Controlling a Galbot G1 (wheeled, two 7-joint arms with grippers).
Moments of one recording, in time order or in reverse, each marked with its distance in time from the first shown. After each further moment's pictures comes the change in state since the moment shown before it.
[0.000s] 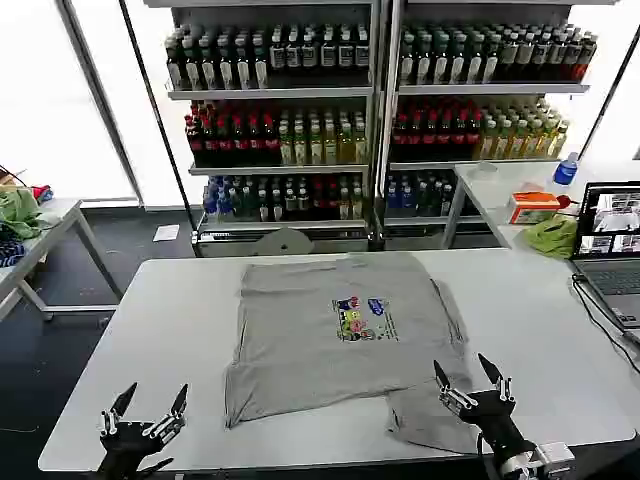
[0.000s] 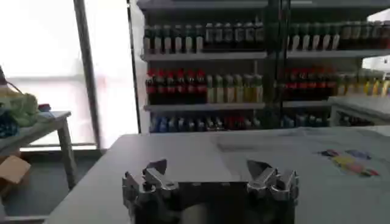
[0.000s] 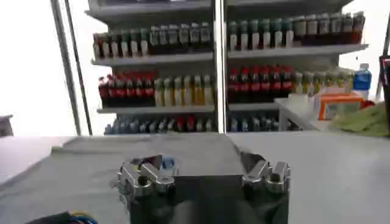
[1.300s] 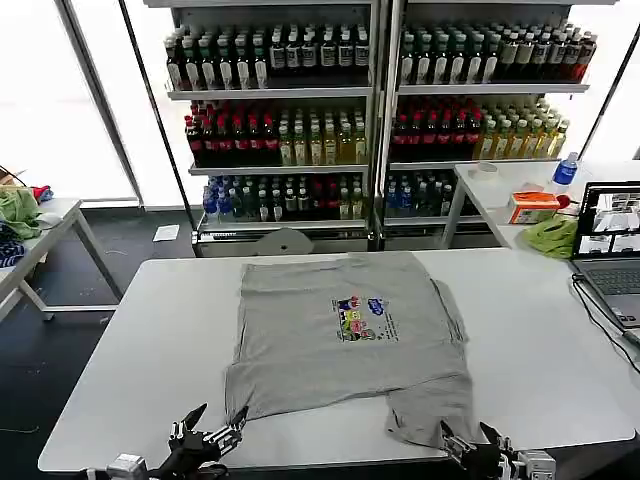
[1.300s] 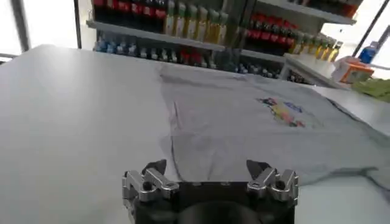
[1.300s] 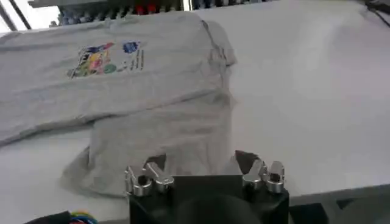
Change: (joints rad) left arm -0.126 0.111 0.214 0.068 -0.183 0.194 -0.101; right arm -0.017 0.035 -0.055 -0.012 0.202 -0.308 0.220
